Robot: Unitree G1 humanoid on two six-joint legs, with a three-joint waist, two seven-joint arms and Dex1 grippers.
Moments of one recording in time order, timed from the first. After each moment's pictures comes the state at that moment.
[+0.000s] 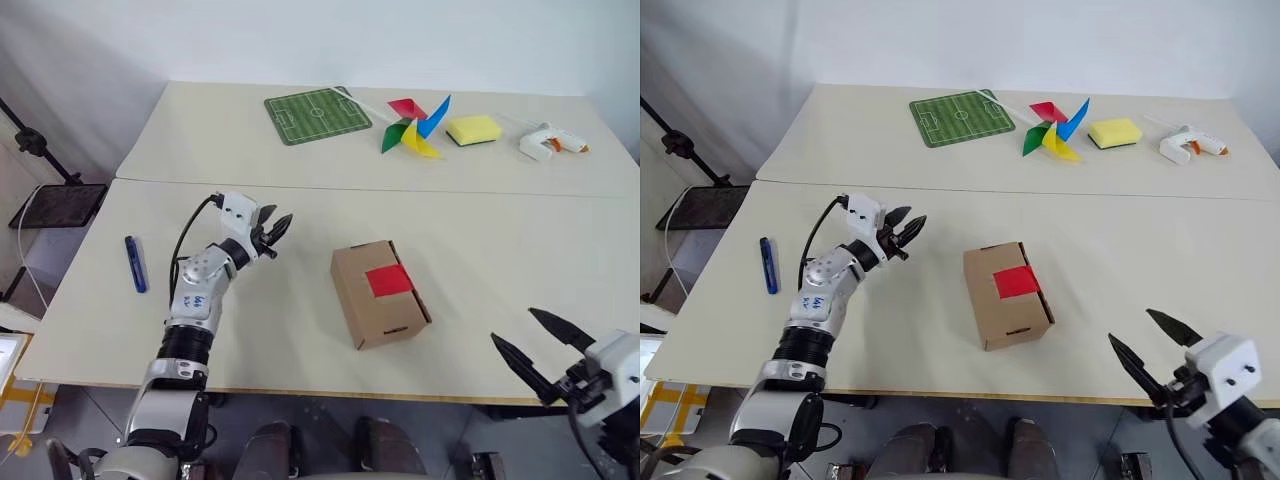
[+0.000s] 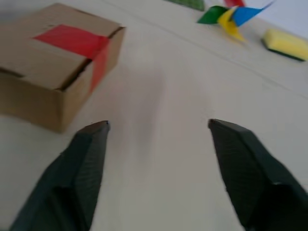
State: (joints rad) left arm -0.66 0.32 0.03 0.47 -0.20 0.13 -0.61; right arm 0.71 -0.65 -0.58 -0.63 0.59 0.12 0.72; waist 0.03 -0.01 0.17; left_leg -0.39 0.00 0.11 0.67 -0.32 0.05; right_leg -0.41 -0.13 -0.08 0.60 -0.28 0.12
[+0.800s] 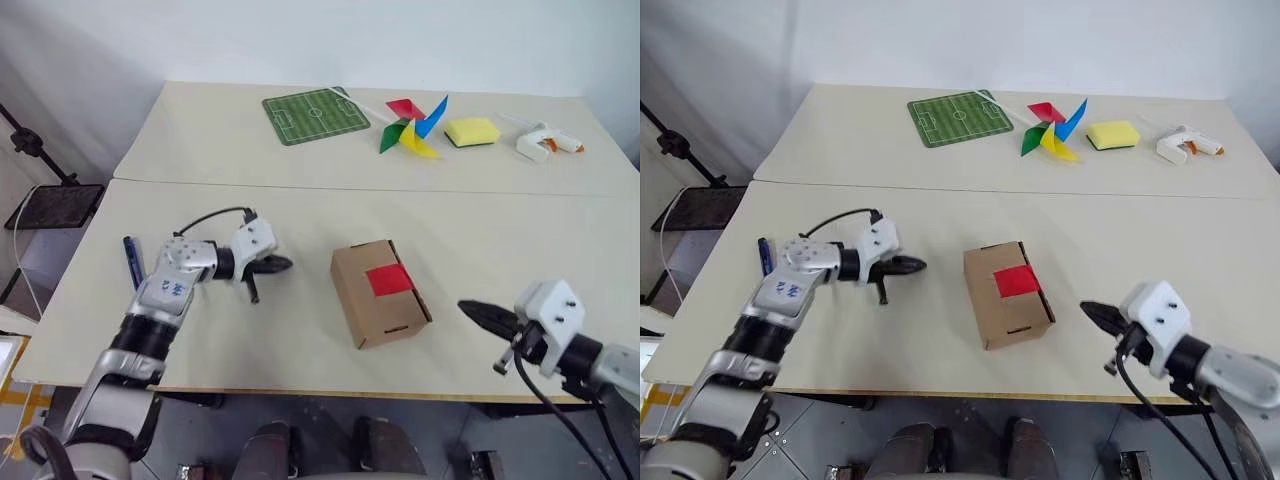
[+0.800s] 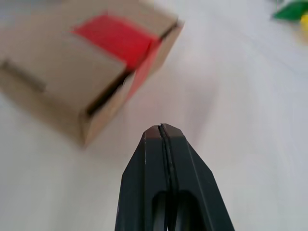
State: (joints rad) left arm -0.59 0.57 -0.24 0.16 -0.10 0.31 -1.11; right arm 0.18 -0.81 -0.30 -0.54 0.46 0.39 0.72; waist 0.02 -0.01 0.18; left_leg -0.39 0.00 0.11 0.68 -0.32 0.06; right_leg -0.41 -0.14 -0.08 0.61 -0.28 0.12
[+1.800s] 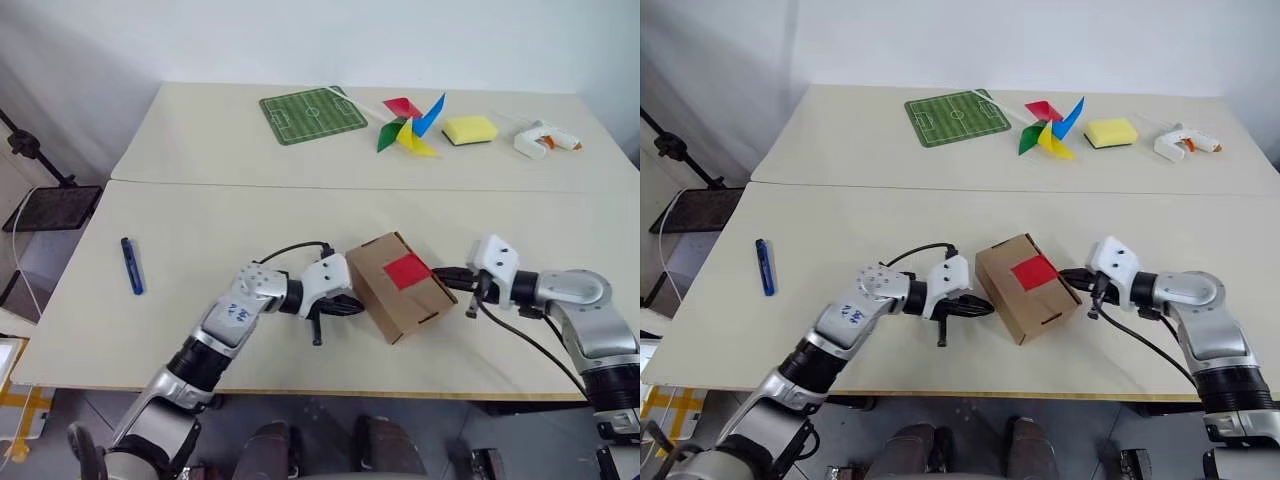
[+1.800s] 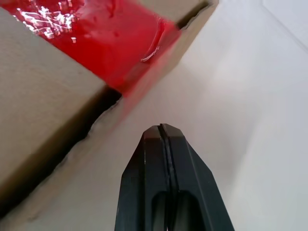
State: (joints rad) left arm -0.55 0.42 -0.27 -0.07 -0.14 0.47 -0.96; right arm -0.32 -0.82 -0.13 0.18 0.36 0.07 1.14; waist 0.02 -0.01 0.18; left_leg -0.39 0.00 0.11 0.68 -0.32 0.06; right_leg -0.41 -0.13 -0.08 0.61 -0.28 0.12
